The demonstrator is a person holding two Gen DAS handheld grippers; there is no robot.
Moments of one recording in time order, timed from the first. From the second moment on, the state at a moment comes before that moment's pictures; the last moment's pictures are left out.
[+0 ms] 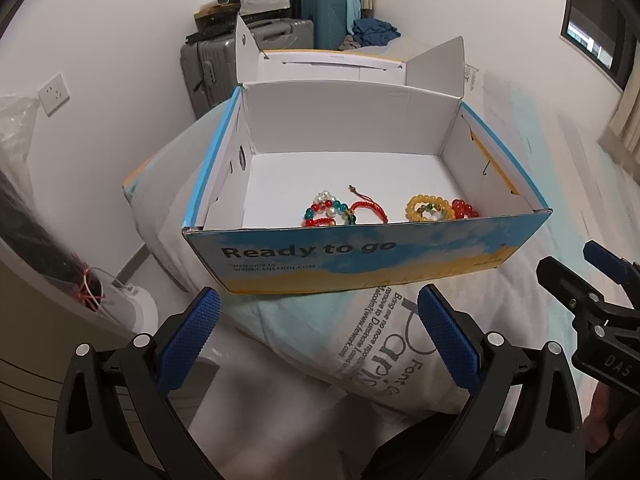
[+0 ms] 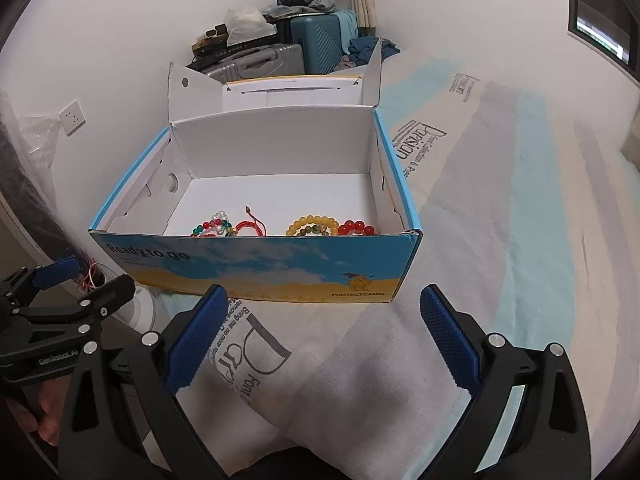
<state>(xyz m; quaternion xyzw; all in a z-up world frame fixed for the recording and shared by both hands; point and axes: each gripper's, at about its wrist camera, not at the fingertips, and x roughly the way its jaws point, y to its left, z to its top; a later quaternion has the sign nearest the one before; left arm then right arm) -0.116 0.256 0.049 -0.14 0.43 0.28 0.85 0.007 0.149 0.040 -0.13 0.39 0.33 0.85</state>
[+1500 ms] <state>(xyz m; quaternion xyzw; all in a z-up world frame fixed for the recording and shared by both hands) -0.120 0.248 0.051 -0.15 0.41 0.29 0.85 0.001 0.147 0.041 -0.13 0.39 0.32 0.85</state>
